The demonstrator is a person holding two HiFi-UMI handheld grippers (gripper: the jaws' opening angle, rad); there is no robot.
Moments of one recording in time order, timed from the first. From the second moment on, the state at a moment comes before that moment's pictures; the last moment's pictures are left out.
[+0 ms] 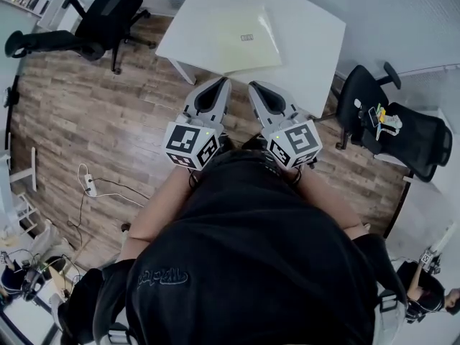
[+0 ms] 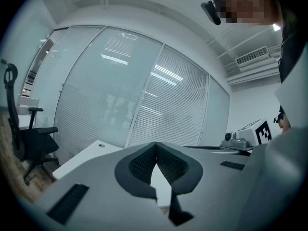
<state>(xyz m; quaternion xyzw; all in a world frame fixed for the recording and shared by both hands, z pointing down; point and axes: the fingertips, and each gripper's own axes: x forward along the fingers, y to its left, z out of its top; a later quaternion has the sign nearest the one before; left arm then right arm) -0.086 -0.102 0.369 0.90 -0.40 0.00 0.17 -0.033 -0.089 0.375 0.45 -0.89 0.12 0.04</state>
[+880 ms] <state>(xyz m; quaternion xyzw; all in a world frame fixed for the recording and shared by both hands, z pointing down) -0.065 -0.186 0.381 0.87 -0.44 0.00 0.21 -0.005 -0.176 0.385 0.41 -0.90 0.13 0.06</state>
